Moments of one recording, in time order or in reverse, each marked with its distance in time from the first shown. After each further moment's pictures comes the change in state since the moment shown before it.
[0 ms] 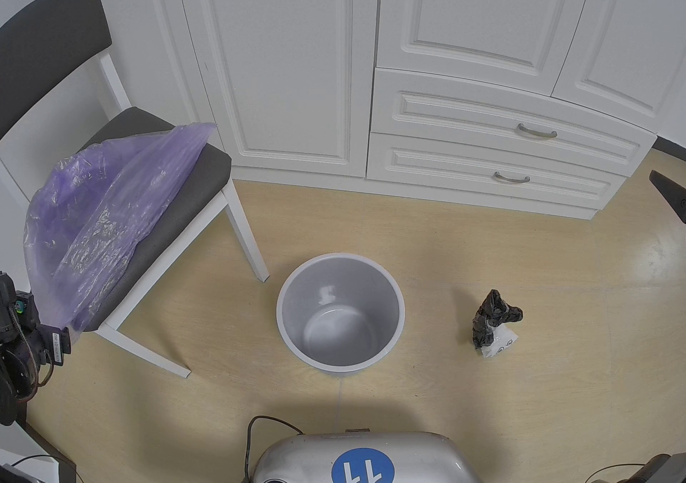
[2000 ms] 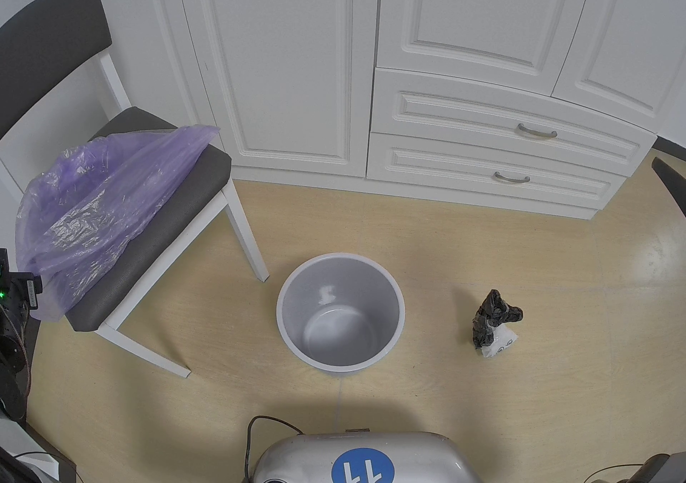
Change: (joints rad) left arm 0.094 0.157 0.053 -0.692 0.007 0.088; right arm 0.137 -0.030 0.099 -0.225 0.005 0.010
